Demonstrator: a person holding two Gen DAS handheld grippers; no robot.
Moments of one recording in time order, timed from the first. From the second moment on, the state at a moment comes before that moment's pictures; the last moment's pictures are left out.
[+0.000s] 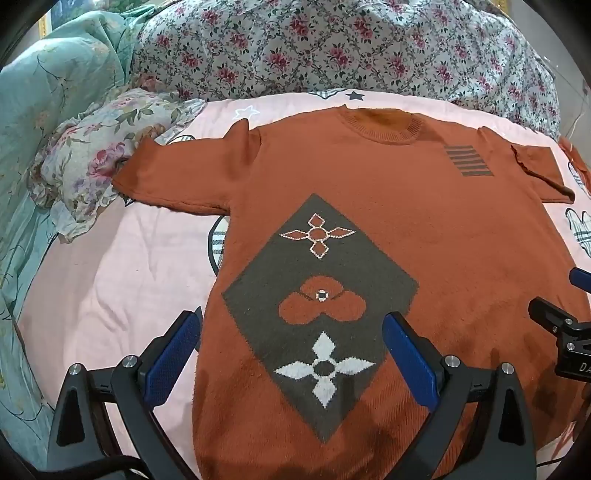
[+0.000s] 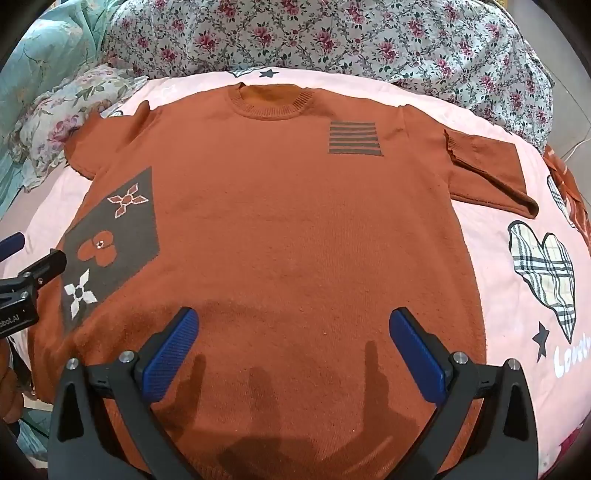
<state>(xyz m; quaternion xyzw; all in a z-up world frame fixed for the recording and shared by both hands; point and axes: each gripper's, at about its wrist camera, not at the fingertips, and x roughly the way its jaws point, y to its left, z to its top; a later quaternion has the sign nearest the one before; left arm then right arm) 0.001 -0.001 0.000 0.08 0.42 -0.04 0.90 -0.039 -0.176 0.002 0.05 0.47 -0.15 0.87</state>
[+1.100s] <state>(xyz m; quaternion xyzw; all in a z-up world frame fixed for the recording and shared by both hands) 0.004 -0.003 -0.001 0.09 0.43 -0.04 0.90 -0.037 -0.179 0.008 0.05 0.47 -0.16 0.87</state>
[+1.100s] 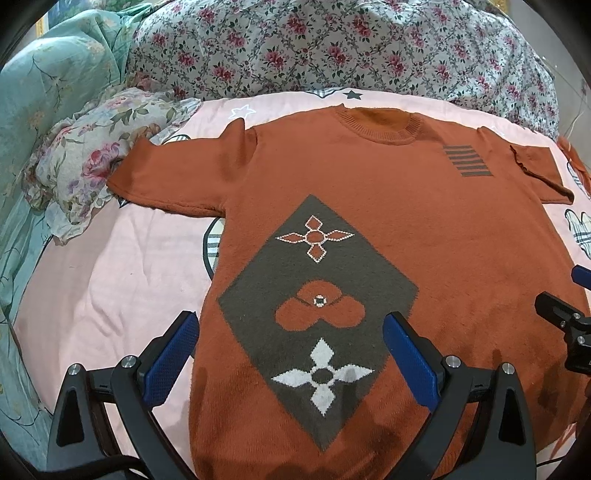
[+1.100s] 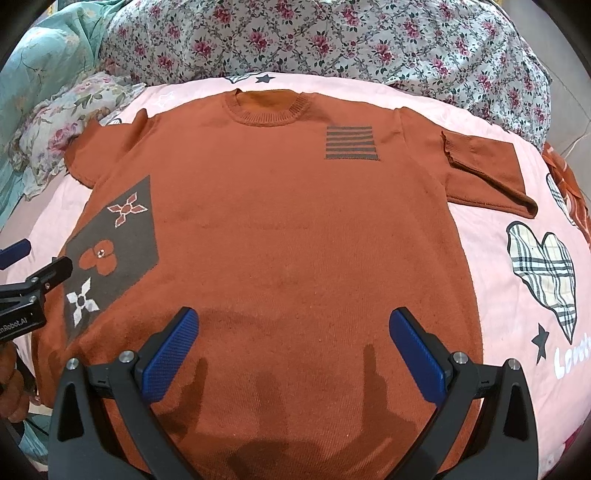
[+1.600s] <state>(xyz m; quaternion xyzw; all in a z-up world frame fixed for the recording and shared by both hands) 0.038 -0.003 0.001 0.09 0.44 -0.04 0.89 -0.031 -0.207 0.018 0.09 0.44 -0.13 0.88</state>
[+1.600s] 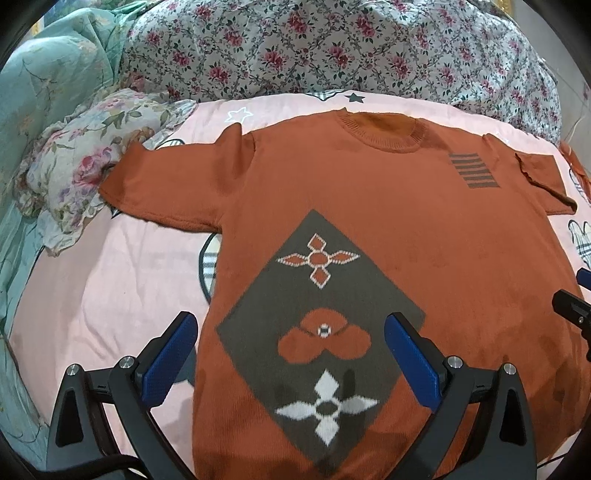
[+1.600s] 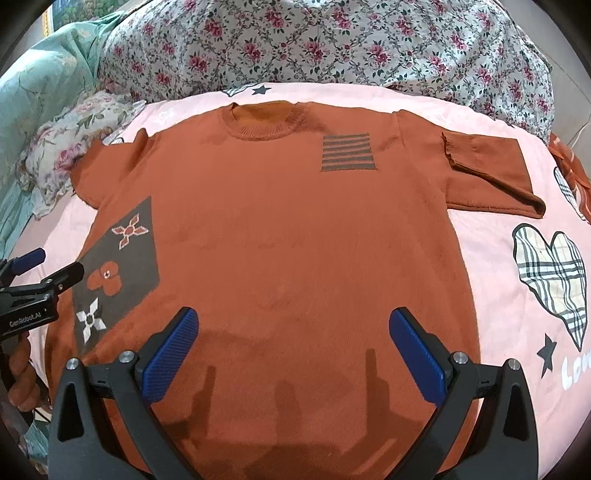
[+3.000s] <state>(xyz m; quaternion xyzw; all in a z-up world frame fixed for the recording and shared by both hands) 0.161 -0.027 -0.032 0.06 0.46 -0.09 0.88 0.057 -0.465 0.014 0.14 0.41 -0.24 0.87</state>
